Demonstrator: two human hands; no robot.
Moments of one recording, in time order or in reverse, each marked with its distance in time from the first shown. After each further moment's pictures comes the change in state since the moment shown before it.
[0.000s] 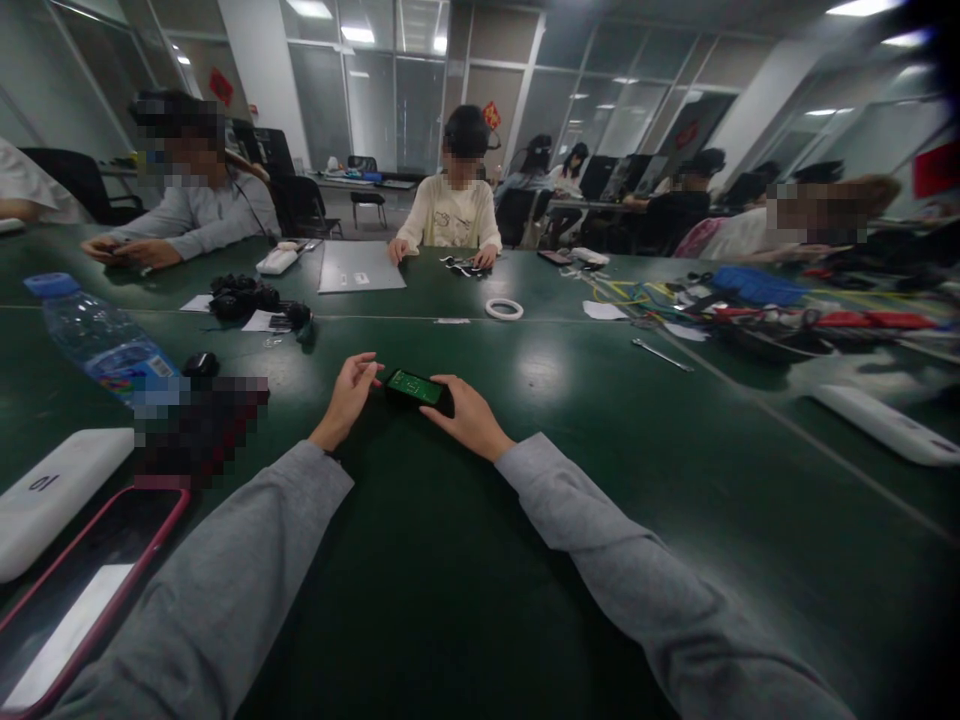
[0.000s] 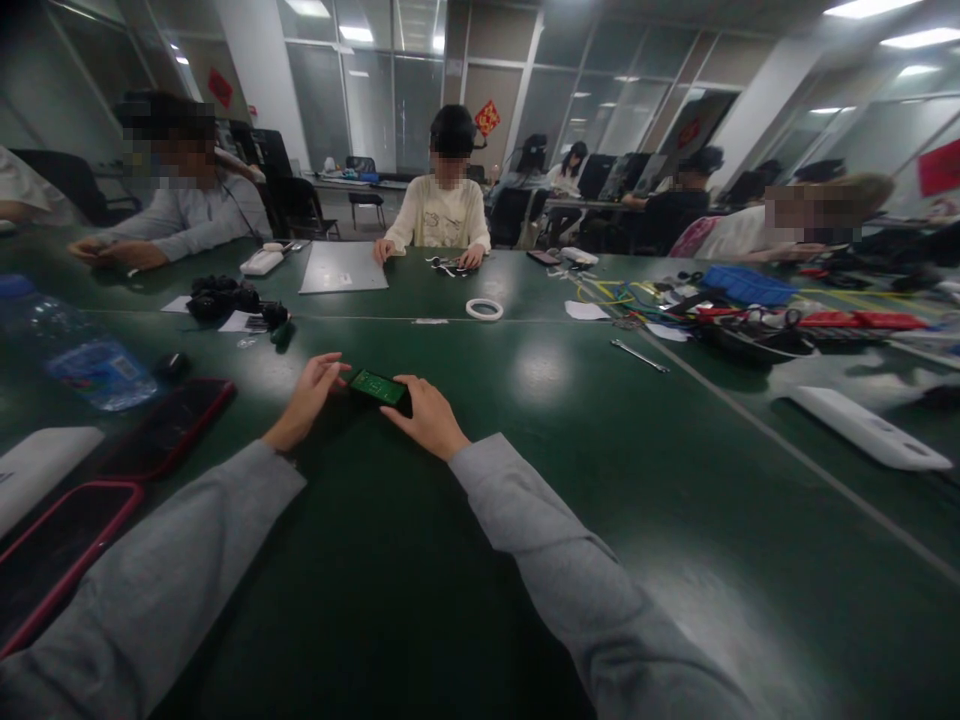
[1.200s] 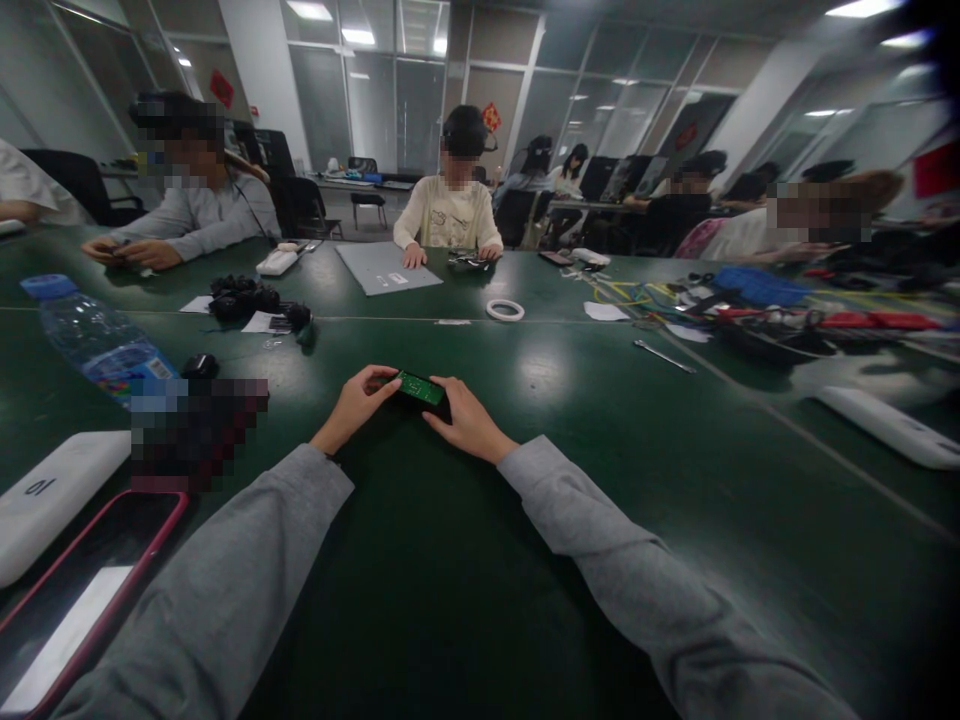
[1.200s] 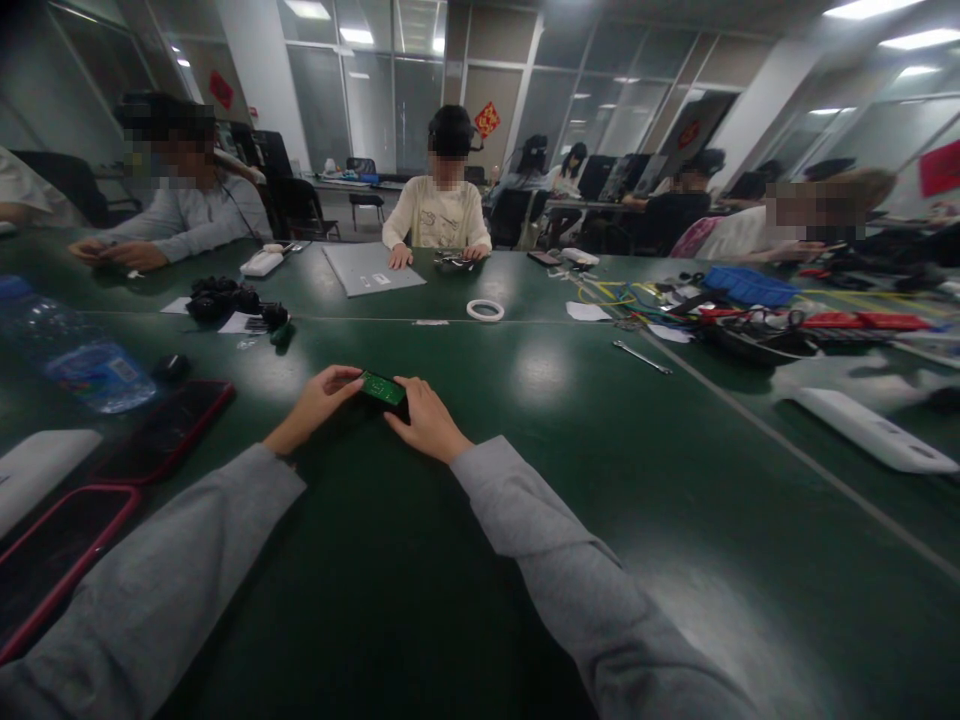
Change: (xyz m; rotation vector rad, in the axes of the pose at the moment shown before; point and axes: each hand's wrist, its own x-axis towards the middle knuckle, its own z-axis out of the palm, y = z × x) left_hand -0.003 0.001 0.003 0.158 -0.169 0.090; right_hand 0.000 0.003 0.003 0.034 -0.054 -0.061
